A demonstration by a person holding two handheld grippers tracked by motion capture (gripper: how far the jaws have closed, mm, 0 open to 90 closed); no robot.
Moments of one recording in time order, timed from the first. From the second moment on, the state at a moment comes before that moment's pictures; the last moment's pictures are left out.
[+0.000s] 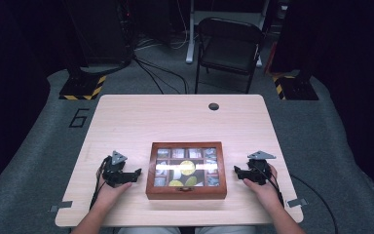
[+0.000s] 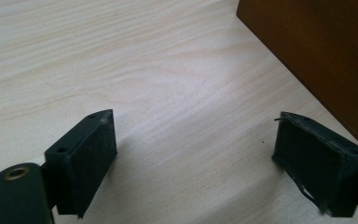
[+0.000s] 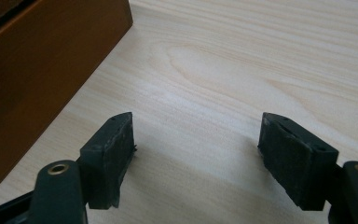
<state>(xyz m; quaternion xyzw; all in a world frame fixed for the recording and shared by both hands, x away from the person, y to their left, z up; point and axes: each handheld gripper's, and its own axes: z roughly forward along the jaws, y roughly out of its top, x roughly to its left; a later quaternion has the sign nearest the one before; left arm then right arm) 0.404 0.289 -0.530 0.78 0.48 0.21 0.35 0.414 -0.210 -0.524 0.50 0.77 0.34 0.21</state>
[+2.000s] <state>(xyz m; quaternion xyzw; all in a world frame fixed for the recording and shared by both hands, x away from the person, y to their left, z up) 0.363 0.291 -0.465 0.76 0.48 0.16 0.41 0.357 -0.201 -0.467 0.45 0.78 0.39 0.18</state>
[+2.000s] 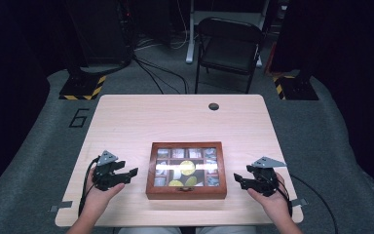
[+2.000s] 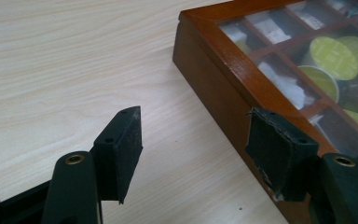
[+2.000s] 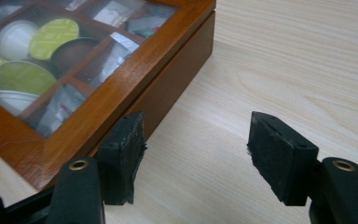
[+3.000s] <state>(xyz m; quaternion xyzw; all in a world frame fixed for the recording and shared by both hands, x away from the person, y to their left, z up) 0.328 0.276 -0.463 0.77 0.44 0.13 0.43 0.324 -0.186 -0.462 0.42 0.80 0.41 0.15</state>
